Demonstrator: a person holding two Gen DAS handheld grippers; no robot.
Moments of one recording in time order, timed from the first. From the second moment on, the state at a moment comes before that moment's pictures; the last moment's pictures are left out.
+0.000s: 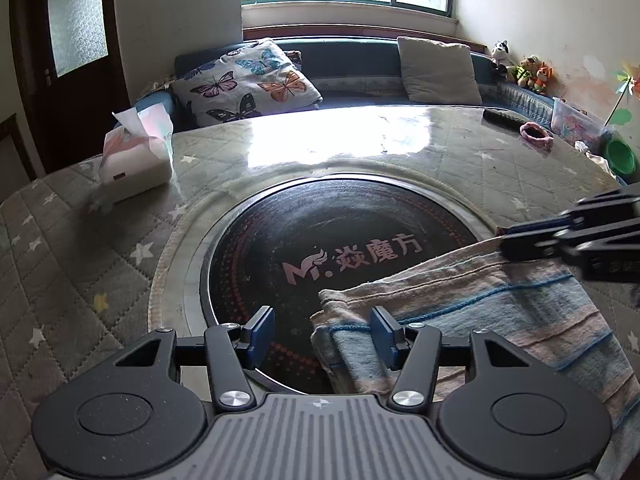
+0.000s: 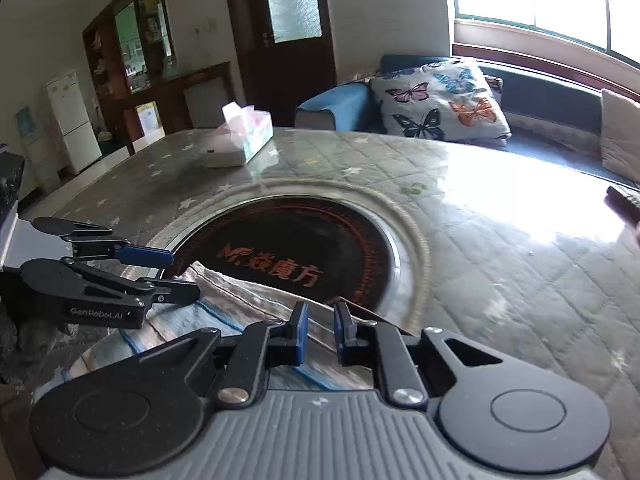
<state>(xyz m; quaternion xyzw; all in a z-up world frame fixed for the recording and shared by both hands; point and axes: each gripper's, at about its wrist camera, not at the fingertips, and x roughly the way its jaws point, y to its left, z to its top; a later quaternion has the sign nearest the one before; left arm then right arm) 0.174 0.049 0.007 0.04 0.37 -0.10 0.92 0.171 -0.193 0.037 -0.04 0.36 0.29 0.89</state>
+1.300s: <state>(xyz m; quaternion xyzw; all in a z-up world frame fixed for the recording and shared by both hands) 0.168 0.057 0.008 0.03 0.37 -0.09 0.92 0.030 -0.098 0.034 -0.16 0.34 0.46 0.81</state>
